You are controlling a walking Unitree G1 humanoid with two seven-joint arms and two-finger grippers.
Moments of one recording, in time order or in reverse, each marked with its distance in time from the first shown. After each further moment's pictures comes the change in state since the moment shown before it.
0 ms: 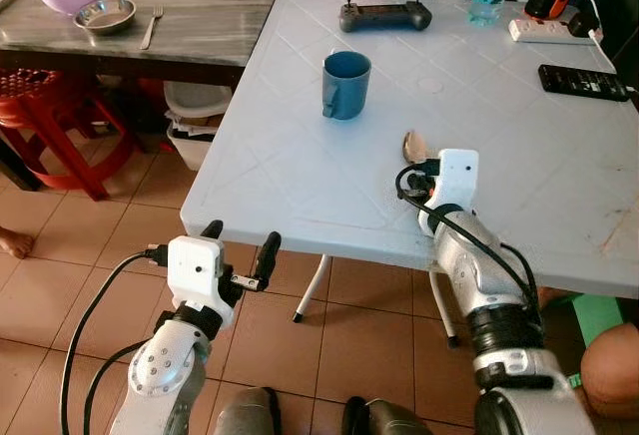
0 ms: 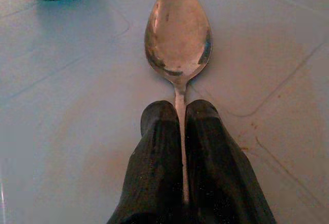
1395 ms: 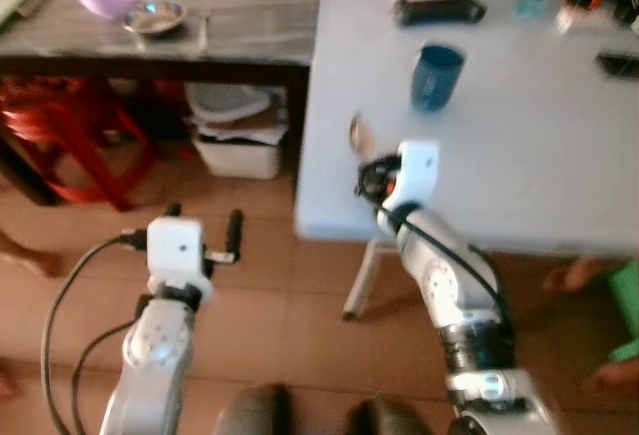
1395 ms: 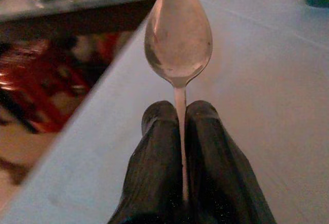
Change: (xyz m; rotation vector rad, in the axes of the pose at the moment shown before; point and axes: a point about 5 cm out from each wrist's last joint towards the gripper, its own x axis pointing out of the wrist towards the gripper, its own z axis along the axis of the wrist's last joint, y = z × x) left arm 0.021 0.015 0.000 0.110 -0.039 0.188; right arm -0.019 0.041 0.015 -0.033 -0.100 0.227
